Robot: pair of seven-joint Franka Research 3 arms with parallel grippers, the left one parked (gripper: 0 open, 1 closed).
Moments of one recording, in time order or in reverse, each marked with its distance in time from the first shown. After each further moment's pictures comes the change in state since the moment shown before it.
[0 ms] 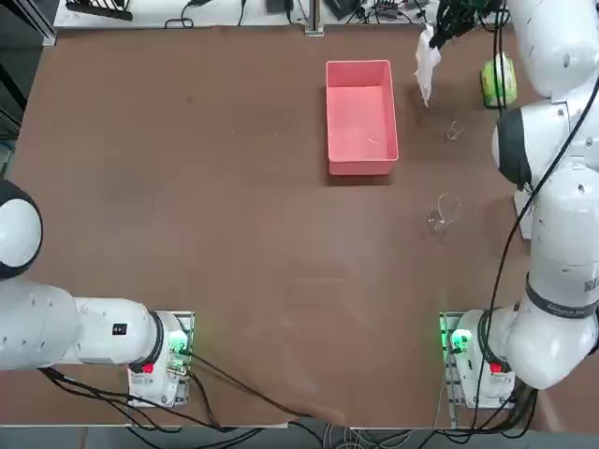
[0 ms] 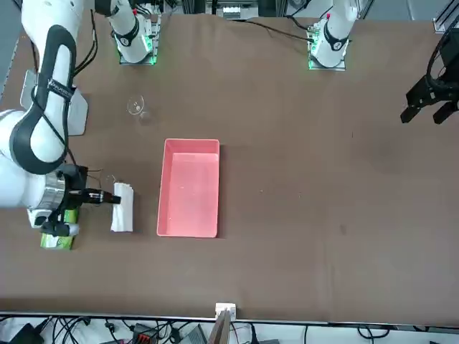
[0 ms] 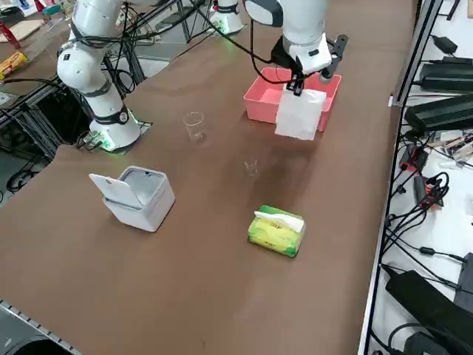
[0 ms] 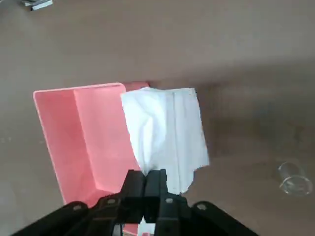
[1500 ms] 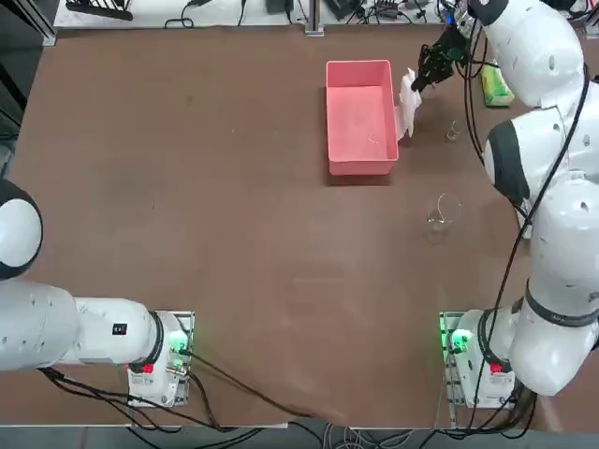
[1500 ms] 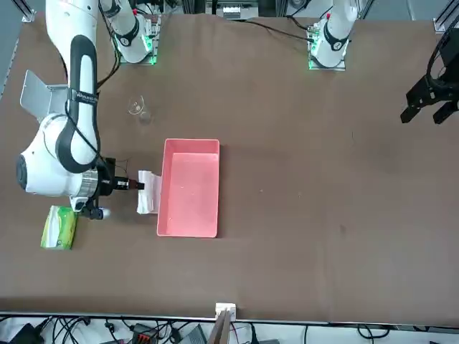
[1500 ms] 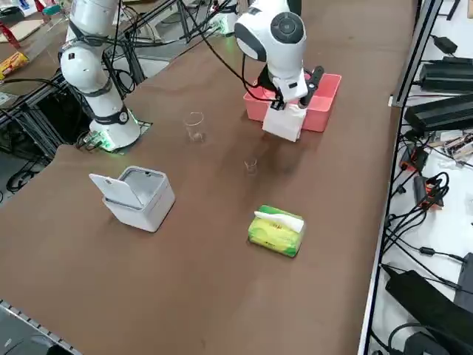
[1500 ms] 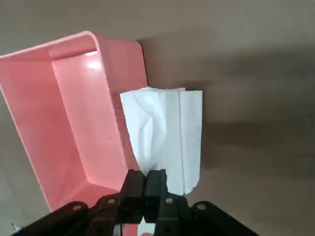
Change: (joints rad) arm 0.134 -0.040 0.002 -0.322 0.061 0.159 -0.113
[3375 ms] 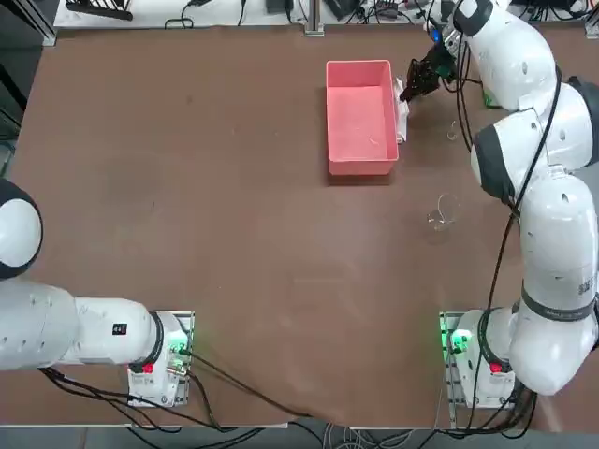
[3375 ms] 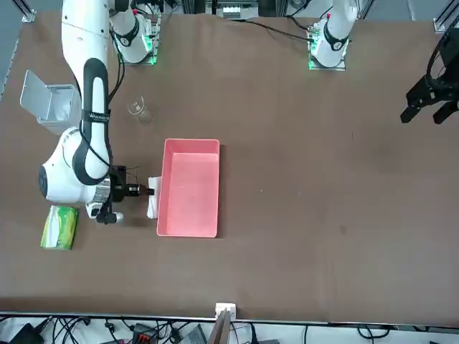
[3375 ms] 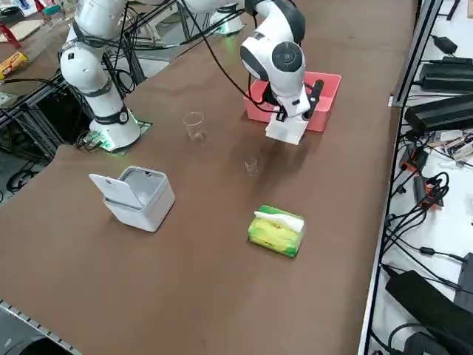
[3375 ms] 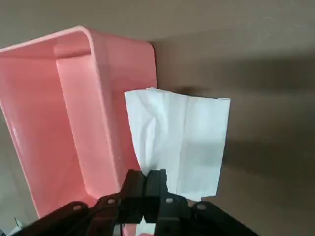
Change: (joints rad) arm -0.015 0.094 0.041 -0.004 0.158 0.040 -0.147
